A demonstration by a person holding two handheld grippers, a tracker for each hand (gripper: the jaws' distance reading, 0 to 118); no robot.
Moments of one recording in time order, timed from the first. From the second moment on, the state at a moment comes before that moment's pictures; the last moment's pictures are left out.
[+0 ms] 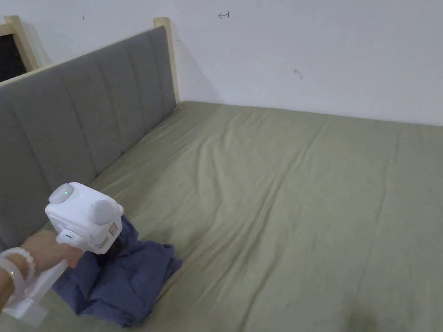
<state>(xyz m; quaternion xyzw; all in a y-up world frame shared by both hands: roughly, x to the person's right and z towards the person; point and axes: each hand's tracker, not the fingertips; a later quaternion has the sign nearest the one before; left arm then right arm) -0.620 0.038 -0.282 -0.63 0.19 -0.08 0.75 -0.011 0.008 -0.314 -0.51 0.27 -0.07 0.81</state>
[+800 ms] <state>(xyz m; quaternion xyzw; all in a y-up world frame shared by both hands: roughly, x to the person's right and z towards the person) -0.422 0.113 -0.228 -0.45 0.13 0.08 0.88 0.048 0.036 -0.291 -0.46 0.27 -0.12 0.84</state>
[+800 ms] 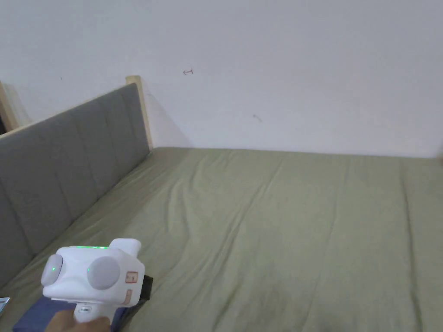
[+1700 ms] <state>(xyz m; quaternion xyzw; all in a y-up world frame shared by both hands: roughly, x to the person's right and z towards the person) -0.165 0.252 -0.141 -0.10 0.18 -0.04 0.98 0.079 0.250 -0.226 -0.10 0.10 0.03 0.99</state>
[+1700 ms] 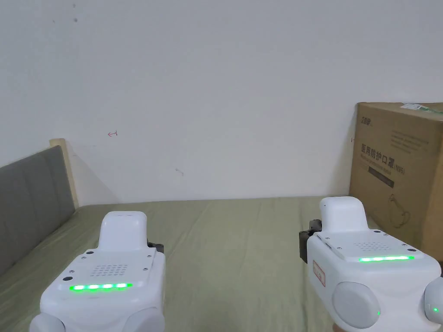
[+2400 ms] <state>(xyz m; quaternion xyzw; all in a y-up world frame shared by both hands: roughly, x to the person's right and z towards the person) -0.172 0.246 -0.158 -0.10 0.16 -0.01 0.98 0.076 0.247 -0.233 -0.09 0.10 0.01 0.99</state>
